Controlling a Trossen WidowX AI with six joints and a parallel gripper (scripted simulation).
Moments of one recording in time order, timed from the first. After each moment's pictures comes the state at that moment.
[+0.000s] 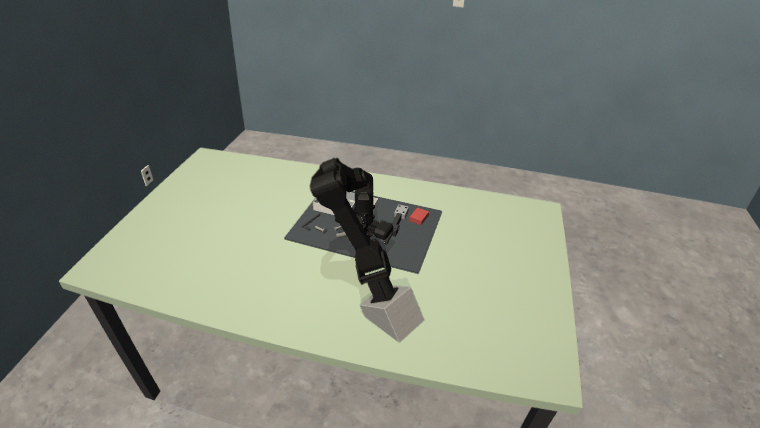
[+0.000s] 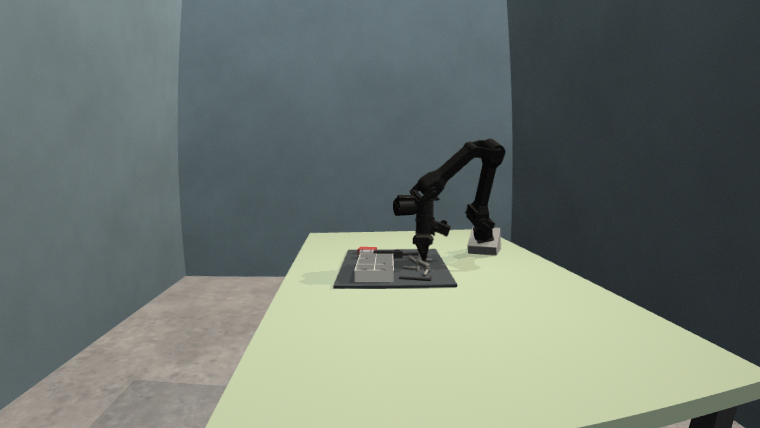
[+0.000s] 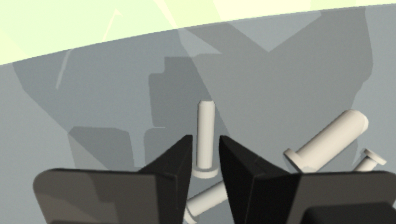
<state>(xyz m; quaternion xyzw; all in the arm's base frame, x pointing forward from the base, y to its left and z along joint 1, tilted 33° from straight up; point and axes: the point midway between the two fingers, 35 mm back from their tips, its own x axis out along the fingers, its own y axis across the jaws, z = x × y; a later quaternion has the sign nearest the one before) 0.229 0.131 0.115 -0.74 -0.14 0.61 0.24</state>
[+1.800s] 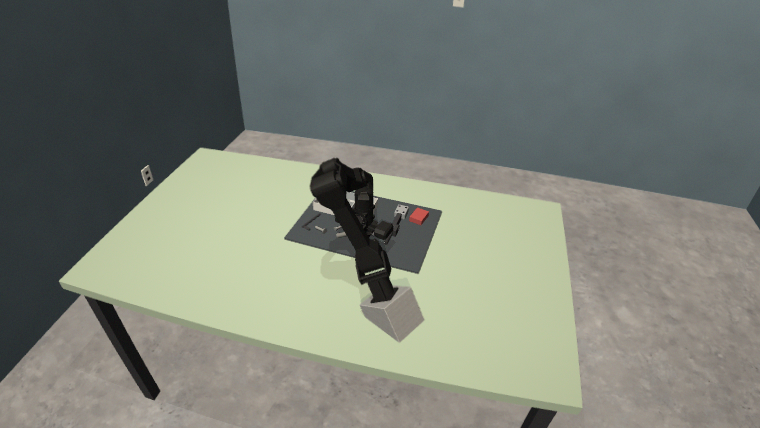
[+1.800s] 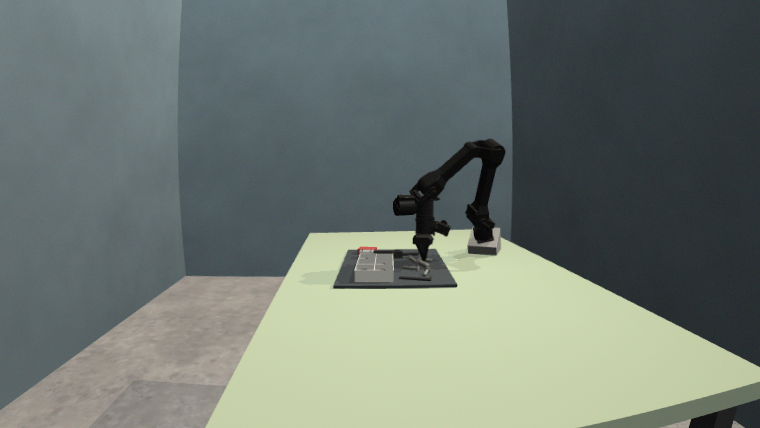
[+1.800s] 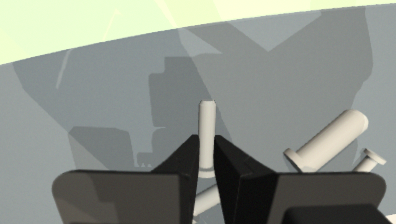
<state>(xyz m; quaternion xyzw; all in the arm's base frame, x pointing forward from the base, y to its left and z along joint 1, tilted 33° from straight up) 0.229 0.131 0.115 -0.74 -0.14 0.61 0.24</state>
